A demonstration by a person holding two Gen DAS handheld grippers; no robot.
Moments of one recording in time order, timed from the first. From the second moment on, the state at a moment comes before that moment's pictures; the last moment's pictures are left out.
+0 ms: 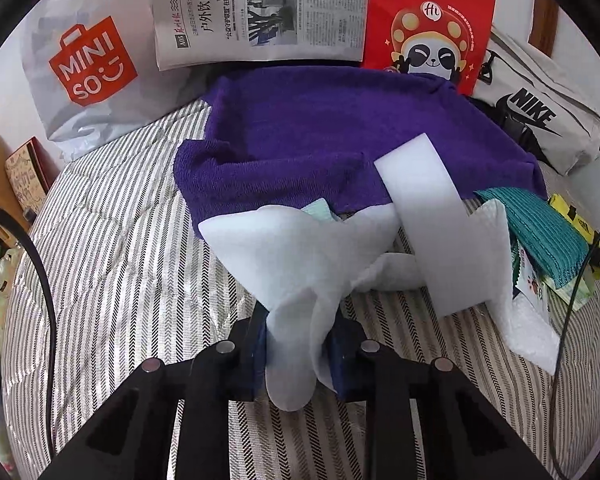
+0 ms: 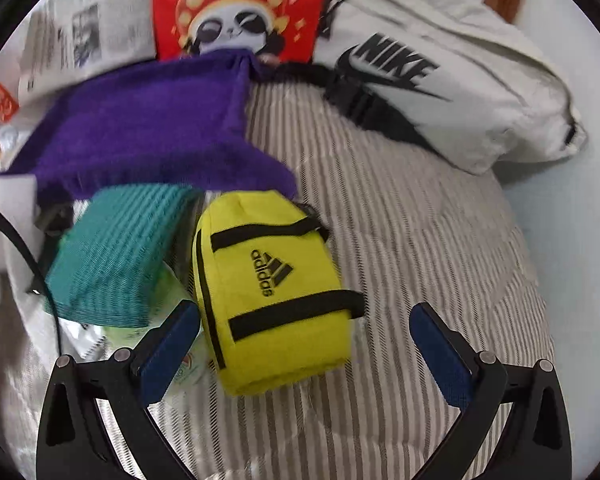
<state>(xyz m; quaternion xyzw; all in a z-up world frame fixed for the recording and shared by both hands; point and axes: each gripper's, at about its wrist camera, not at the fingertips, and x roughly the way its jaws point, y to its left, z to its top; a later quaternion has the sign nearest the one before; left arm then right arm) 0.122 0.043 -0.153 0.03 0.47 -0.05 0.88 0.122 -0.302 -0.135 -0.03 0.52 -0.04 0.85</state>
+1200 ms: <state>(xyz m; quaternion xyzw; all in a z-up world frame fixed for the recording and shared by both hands) 0.088 0.090 -0.098 -0.02 0.44 -0.07 0.89 0.120 -0.295 -0.076 0.03 0.47 0.06 0.88</state>
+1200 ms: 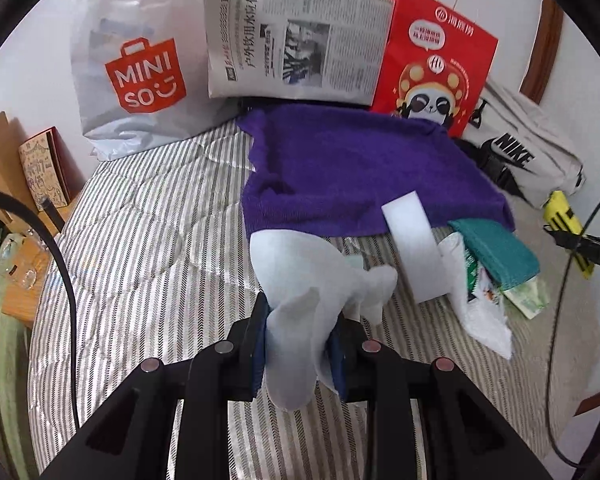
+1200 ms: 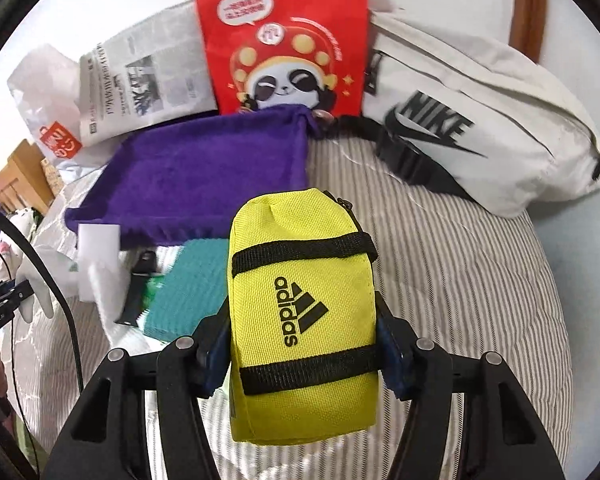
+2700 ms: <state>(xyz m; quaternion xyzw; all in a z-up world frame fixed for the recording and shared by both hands) 0.229 0.074 -0.034 -0.03 0.39 -0.12 0.91 0.282 -0.232 -0.071 0.02 0.49 0.09 0.87</state>
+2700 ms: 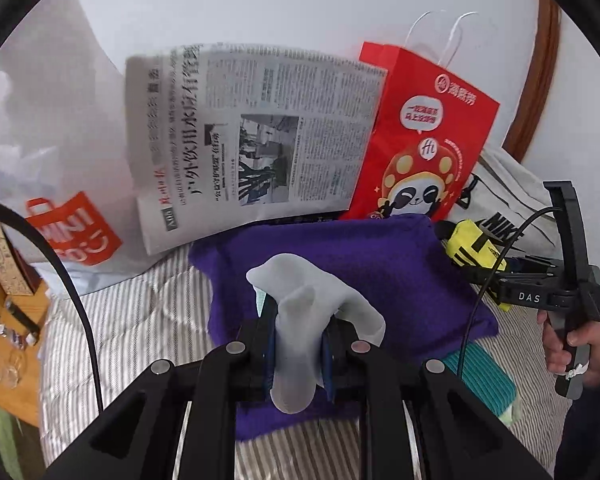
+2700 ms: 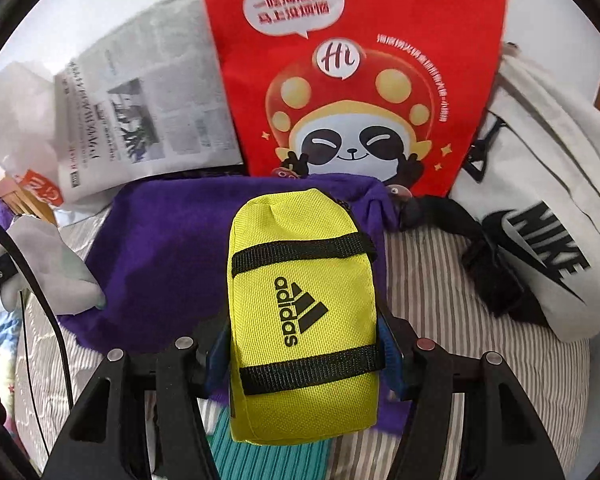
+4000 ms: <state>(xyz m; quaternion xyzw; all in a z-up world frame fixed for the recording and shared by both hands) 0.323 0.033 -0.121 0.00 0.50 -0.09 0.86 0.350 -0.201 -0.143 0.01 0.55 0.11 0.83</state>
